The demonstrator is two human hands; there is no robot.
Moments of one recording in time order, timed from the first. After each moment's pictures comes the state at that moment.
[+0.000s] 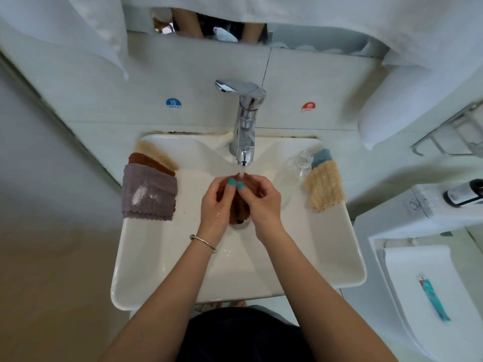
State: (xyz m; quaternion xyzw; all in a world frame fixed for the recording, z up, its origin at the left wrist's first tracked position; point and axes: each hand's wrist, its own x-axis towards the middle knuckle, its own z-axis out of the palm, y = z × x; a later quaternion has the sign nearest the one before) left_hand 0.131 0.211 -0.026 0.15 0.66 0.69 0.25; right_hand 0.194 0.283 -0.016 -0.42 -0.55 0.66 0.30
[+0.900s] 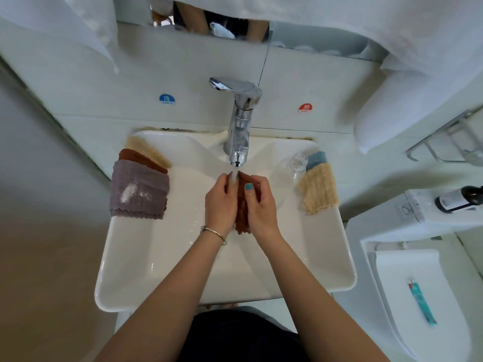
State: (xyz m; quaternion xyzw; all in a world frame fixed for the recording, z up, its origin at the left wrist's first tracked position) left_hand 0.136 0.244 -0.035 0.18 0.77 0.57 0.21; right_hand 0.209 0.291 -0.024 -0.36 -0.68 0.58 0.27
